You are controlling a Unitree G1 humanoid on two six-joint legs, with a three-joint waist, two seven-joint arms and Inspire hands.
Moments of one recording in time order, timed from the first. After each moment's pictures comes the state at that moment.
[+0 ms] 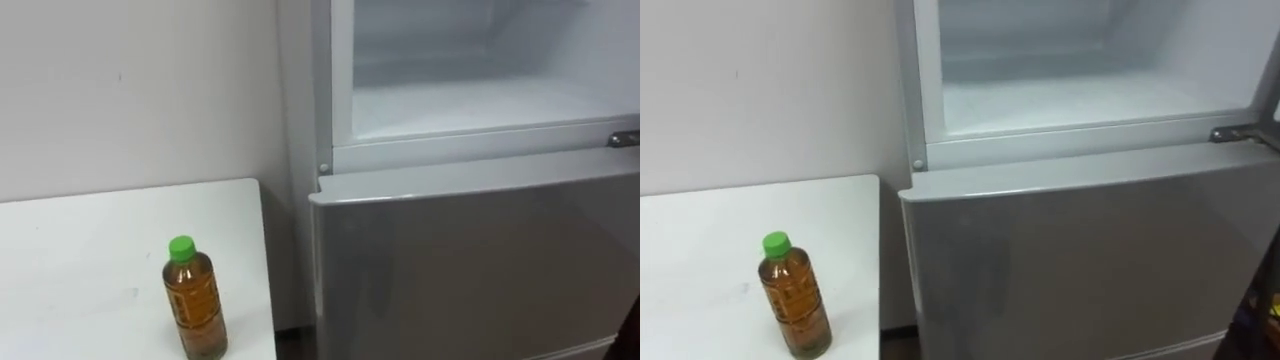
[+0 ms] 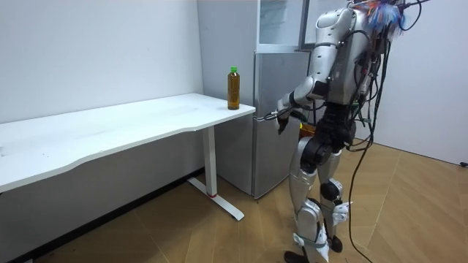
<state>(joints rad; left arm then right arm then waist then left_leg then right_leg) 0.12 0.28 -0.43 0.31 -0.07 0.19 -0.37 0.03 -0.23 0.14 1.22 0.40 0.07 0.24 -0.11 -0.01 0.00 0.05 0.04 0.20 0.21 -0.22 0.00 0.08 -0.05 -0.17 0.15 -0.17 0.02</state>
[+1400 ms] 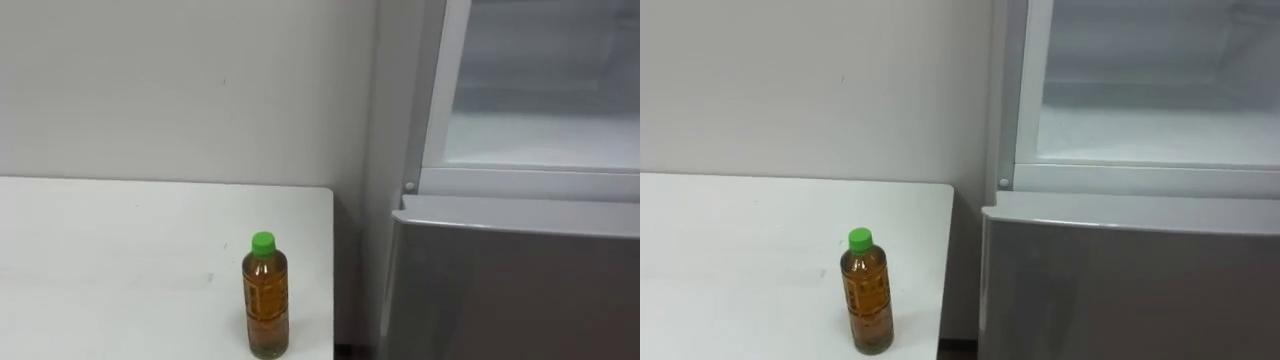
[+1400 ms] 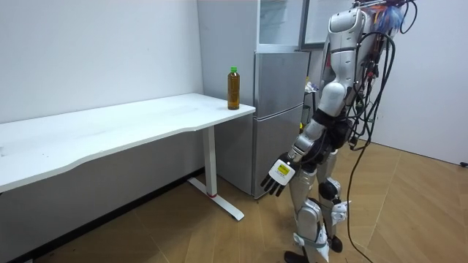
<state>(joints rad) 0.22 0.13 0.00 1.01 -0.14 -0.05 0.00 0.11 -0.20 0.13 1.21 0.39 0.02 0.19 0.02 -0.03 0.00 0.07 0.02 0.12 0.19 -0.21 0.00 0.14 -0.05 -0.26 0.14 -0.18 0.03</state>
